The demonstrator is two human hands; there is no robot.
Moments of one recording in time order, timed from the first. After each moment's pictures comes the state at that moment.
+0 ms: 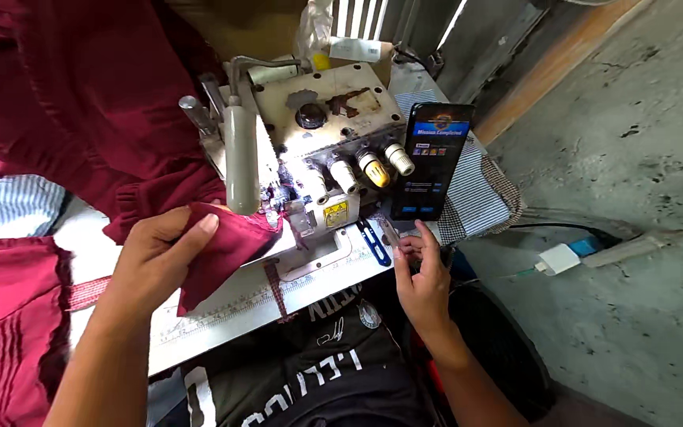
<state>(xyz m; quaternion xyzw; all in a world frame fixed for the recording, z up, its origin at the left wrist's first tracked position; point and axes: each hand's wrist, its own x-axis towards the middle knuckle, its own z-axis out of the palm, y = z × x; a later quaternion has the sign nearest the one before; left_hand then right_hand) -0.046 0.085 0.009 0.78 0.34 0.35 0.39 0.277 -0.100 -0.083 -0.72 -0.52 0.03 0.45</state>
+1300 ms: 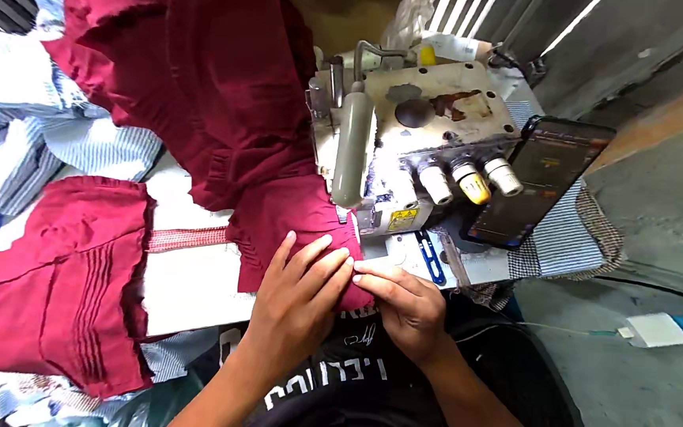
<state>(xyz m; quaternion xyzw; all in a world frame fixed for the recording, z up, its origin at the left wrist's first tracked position) 0.001 -0.018 -0.021 0.88 0.34 0.32 0.04 0.203 -0.055 -0.054 -0.42 -0.72 0.14 0.54</state>
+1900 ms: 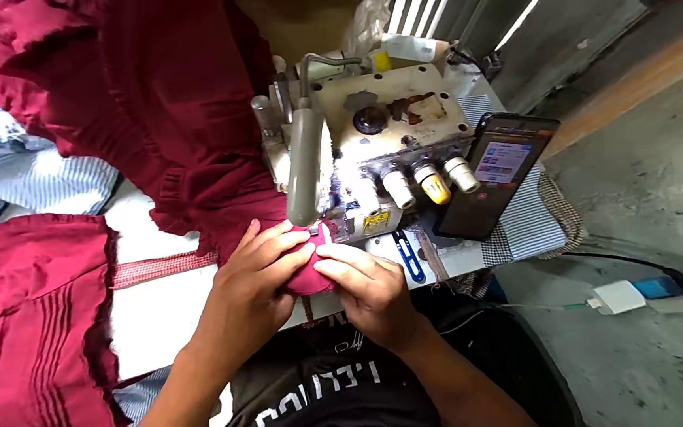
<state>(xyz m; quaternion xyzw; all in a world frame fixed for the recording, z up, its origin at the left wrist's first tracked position) -0.011 0.028 -0.004 0.88 0.32 0.32 0.12 0.190 -0.030 -0.038 -0.47 -0.73 0.07 0.49</state>
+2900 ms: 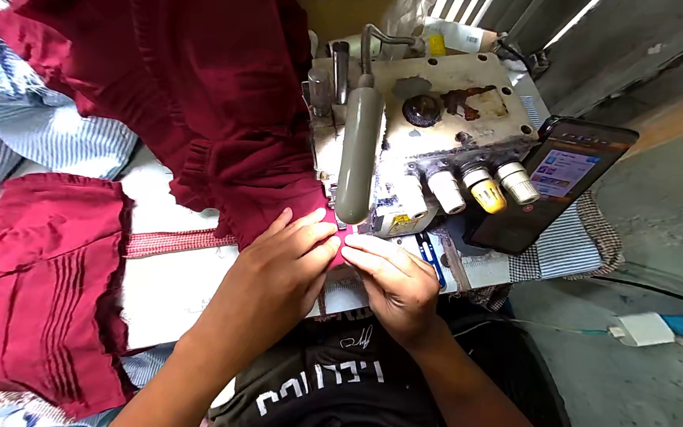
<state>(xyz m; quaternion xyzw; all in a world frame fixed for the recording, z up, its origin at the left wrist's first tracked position) -0.008 0.031 0.012 0.91 0.31 0.25 0.08 0.191 -0.021 -0.042 -0.49 -0.71 0.06 0.50</state>
